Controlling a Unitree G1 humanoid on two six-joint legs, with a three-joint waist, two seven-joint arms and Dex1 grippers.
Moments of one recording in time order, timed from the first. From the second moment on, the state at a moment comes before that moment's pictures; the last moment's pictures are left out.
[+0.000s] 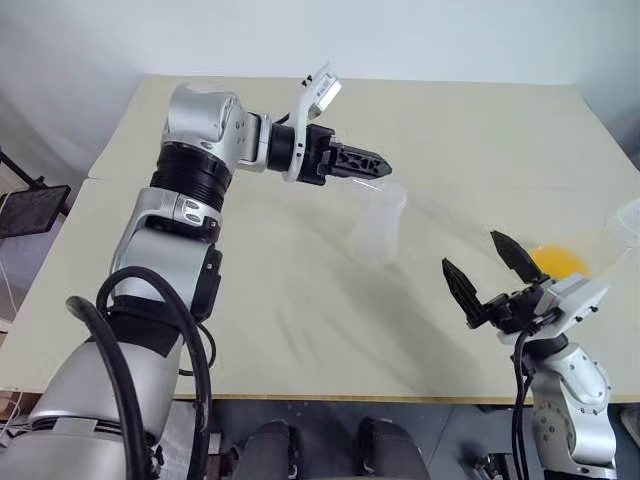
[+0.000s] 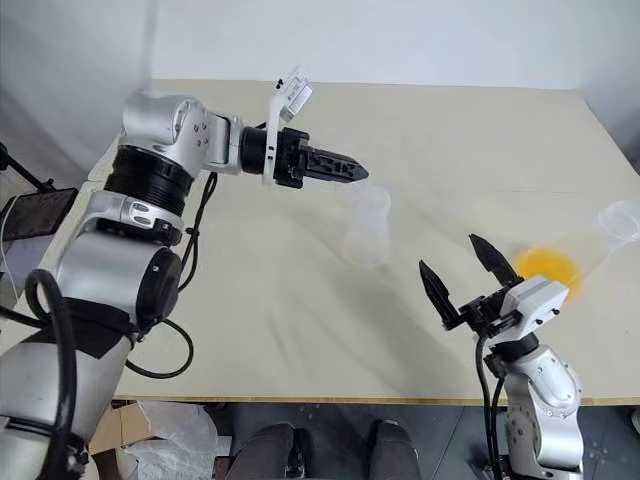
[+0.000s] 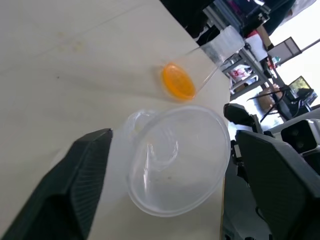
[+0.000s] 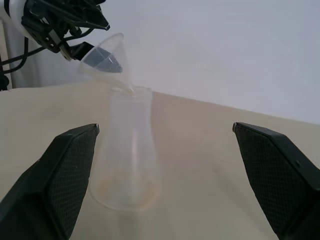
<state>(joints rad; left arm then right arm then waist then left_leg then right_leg) -1.51 0.30 -0.06 0.87 -0.36 1.11 -1.01 0.08 -0.33 -0.26 -0.31 0.49 -0.17 0.66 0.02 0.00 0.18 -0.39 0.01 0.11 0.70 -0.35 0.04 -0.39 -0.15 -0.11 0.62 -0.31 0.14</state>
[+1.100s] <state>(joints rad) -0.30 0.49 0.17 -0.04 -0.45 0.30 -1.06 0.34 -0.39 -0.62 -0.19 0.59 -0.26 0.68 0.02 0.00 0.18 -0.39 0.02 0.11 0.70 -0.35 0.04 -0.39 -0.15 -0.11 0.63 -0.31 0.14</state>
